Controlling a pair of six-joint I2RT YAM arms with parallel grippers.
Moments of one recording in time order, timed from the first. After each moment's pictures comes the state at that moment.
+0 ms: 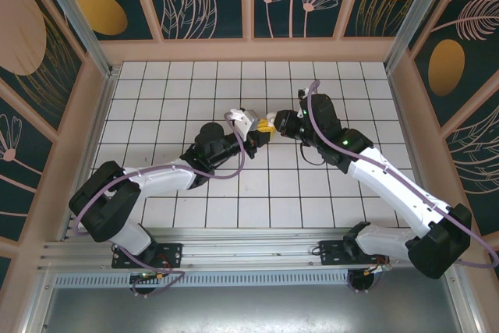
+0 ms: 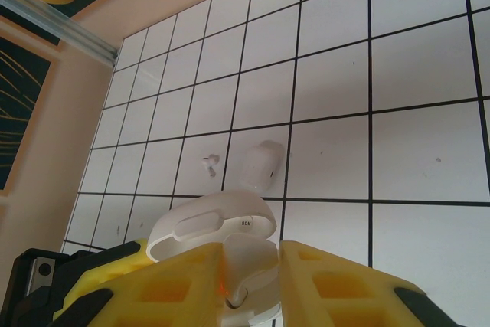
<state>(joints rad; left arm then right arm) -0.78 1.56 0.77 0.79 0.28 -0.13 0.66 1.18 1.07 -0.43 0.02 0.73</state>
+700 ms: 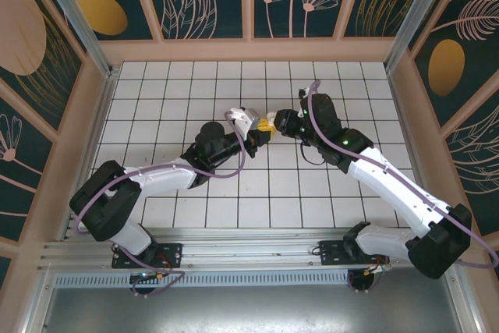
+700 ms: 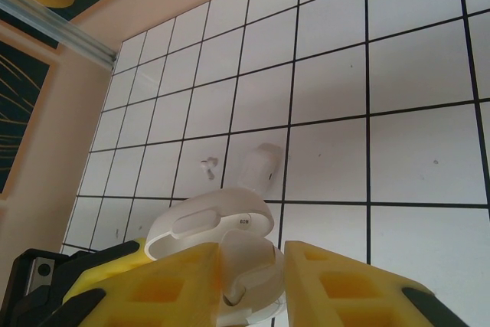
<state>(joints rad) -0.78 1.57 0.78 0.78 0.28 -0.14 0.66 1.18 1.07 -0.43 0.03 0.73</state>
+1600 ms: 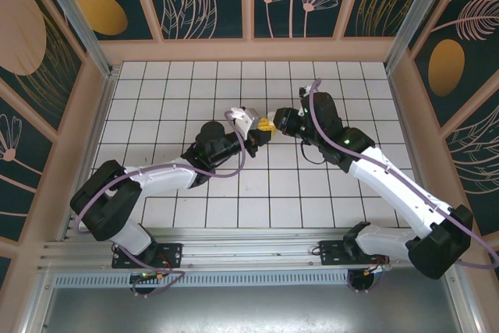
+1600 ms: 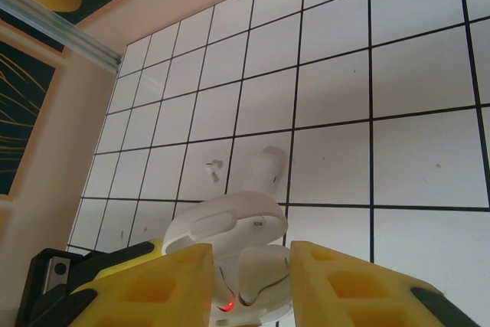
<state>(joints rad) -0.78 1.57 0.78 0.79 0.29 -0.14 0.66 1.18 1.10 -0.45 0.04 0.73</state>
